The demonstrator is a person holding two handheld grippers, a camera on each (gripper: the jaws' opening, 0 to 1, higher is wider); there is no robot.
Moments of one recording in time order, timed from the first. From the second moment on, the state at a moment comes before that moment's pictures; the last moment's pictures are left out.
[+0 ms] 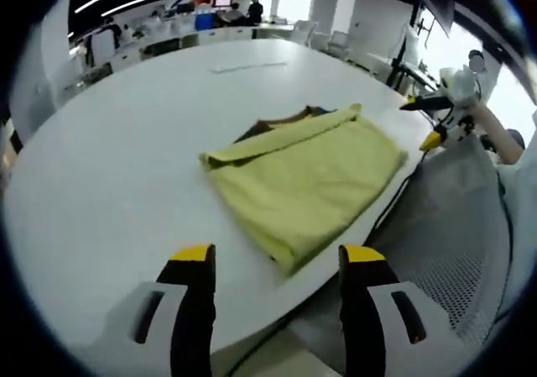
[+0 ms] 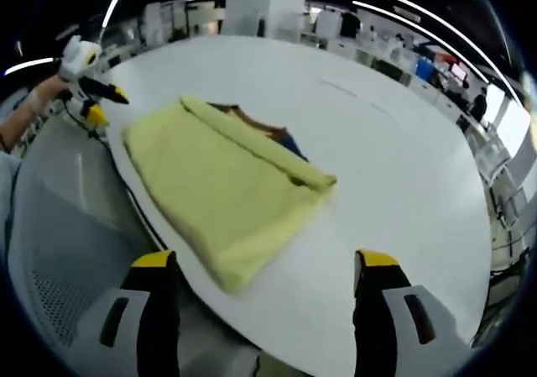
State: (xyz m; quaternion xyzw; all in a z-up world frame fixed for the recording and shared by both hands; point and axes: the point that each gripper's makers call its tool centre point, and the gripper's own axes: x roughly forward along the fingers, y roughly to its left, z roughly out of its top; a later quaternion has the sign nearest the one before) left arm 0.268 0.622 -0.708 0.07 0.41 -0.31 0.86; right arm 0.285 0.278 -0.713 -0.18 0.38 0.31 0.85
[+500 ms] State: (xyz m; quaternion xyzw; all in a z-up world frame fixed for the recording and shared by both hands) left arm 0.264 0.613 -0.727 0.02 0.44 -0.31 0.84; right arm 0.281 0.276 -0.718 -0.17 0.39 0.31 0.85
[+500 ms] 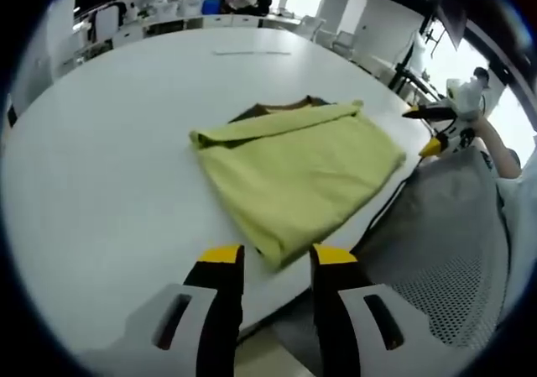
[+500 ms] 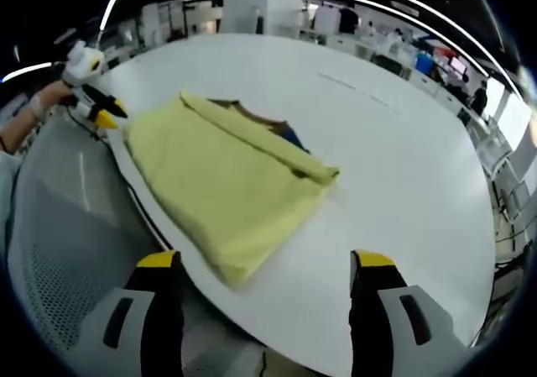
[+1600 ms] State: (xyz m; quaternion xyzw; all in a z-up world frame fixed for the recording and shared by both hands) left arm 0.261 0.615 -0.741 -0.01 0.45 -0.29 0.84; right arm 0.265 0.279 -0.732 -0.10 0.43 0.32 0.84
